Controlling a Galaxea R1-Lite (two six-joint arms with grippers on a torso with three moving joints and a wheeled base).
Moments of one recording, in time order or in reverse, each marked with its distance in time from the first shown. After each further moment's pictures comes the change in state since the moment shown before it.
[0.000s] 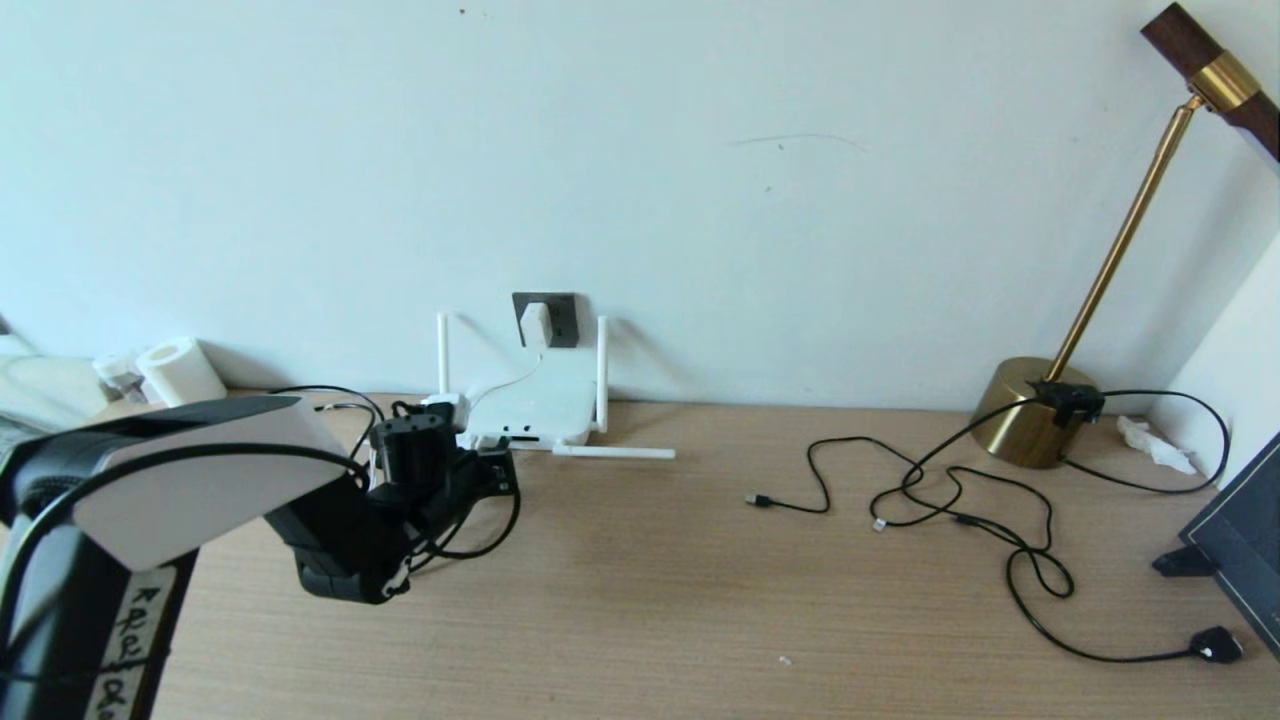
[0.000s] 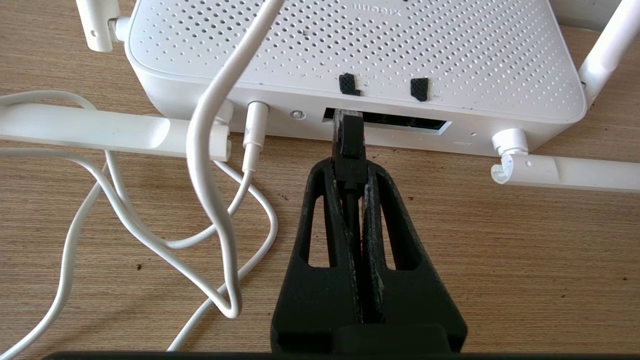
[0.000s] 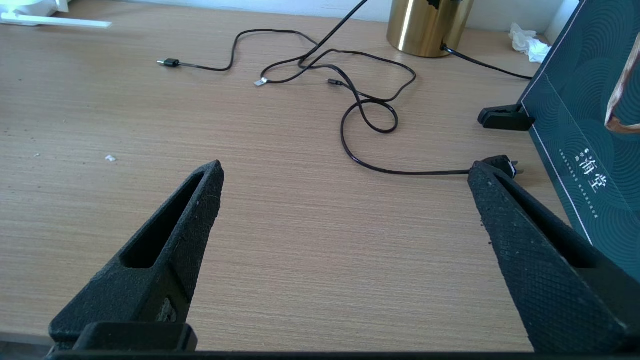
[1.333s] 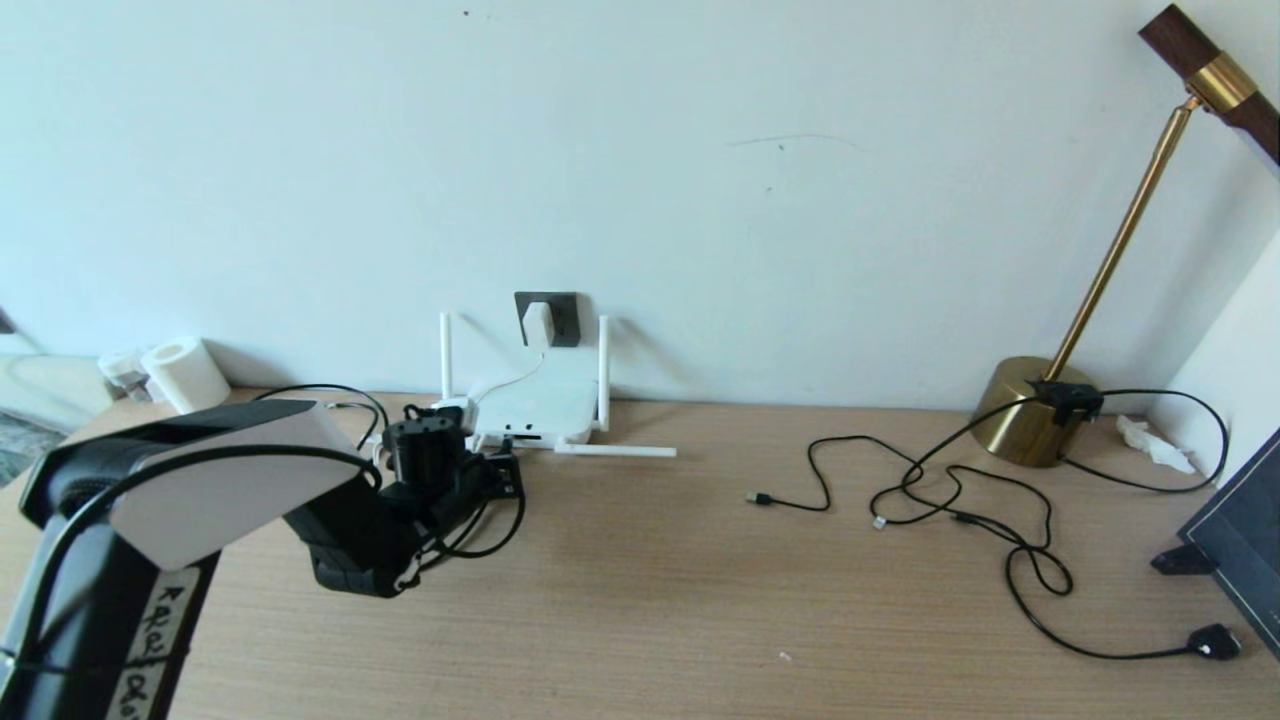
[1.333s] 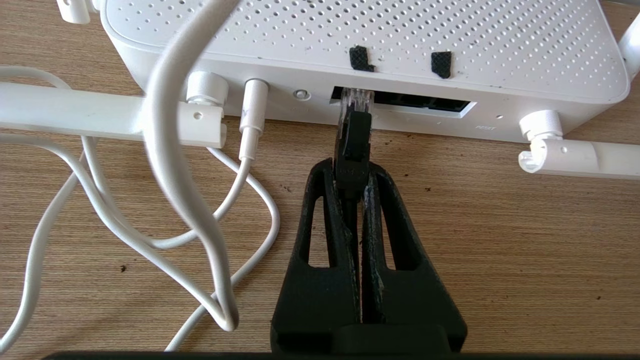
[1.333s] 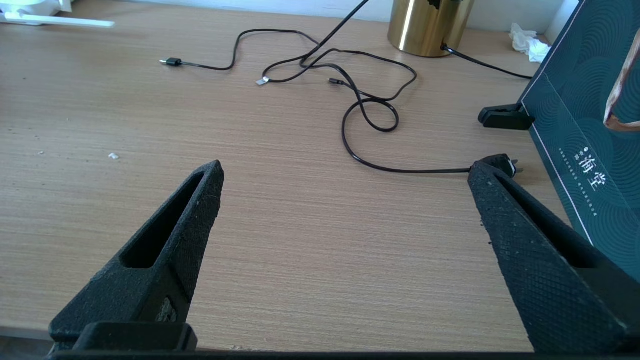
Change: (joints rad) left arm 0.005 0.046 -0.070 0.037 0.000 0.000; right arm 0.000 0.000 0.000 0.000 0.000 0.000
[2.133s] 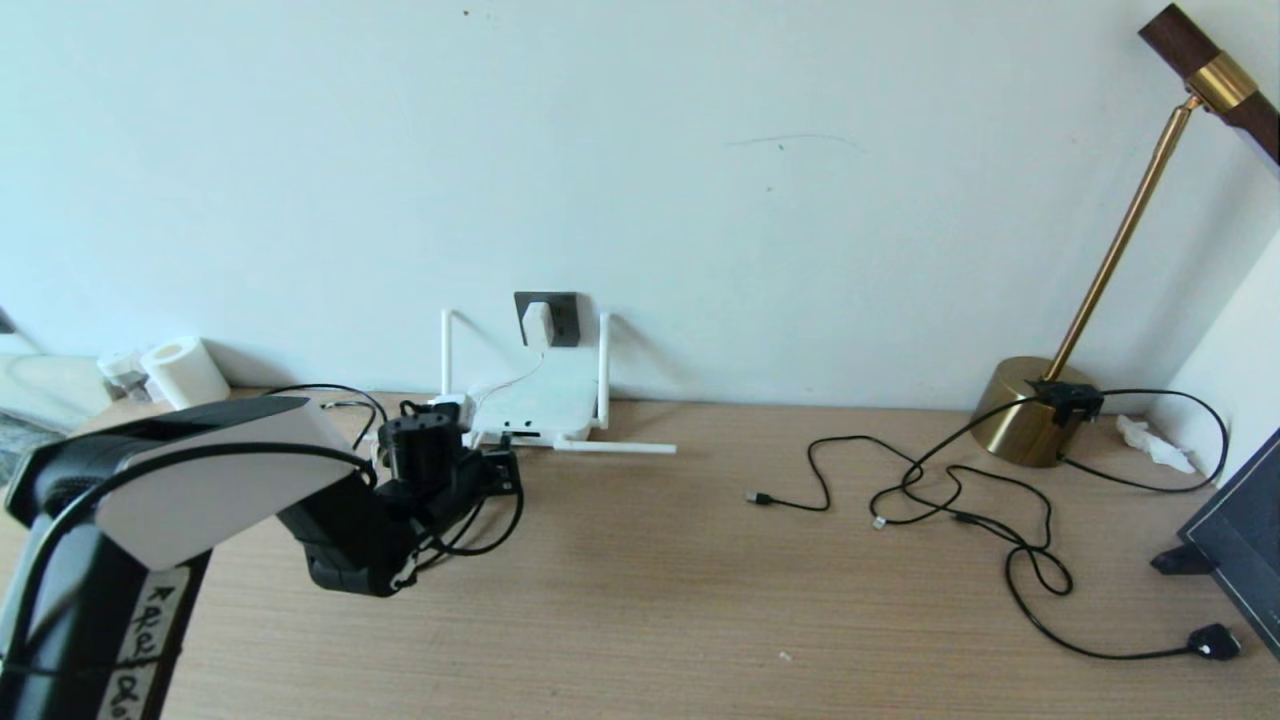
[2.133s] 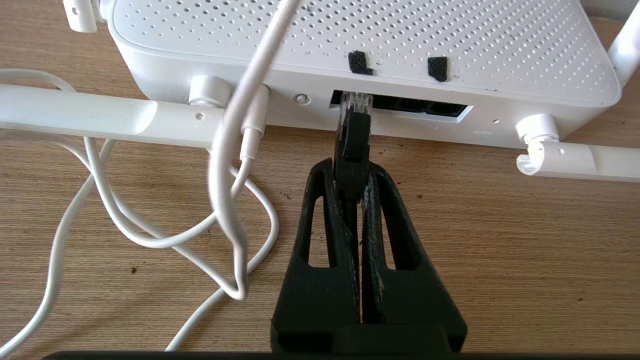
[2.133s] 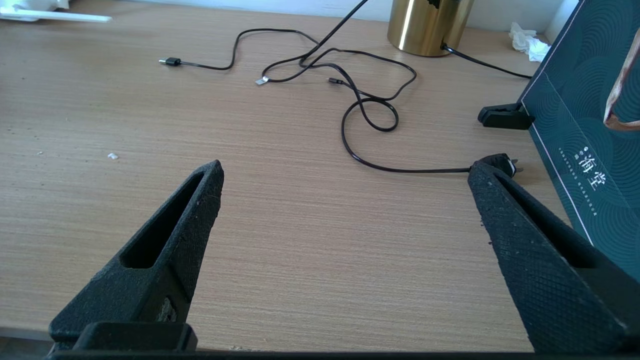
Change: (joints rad) left arm -0.001 -0.024 0.018 -0.008 0.002 0.000; right arm 0.000 0.000 0.001 0.000 0.000 0.000
